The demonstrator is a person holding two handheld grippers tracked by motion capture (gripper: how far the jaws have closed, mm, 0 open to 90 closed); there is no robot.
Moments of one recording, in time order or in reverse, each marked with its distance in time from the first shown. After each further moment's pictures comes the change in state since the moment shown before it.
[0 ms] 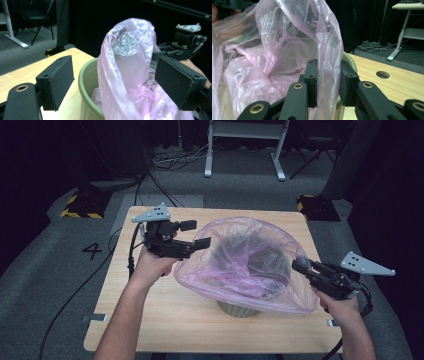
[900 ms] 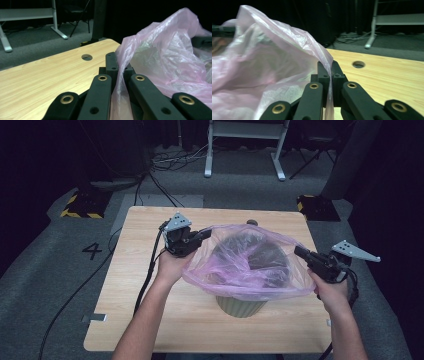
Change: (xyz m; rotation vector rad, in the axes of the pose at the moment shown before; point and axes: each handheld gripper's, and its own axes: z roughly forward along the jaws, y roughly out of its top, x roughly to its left) left arm 0.030 -0.041 0.055 0.012 0.304 -0.028; right arm -0.041 -0.011 0.033 0.032 -0.196 0.120
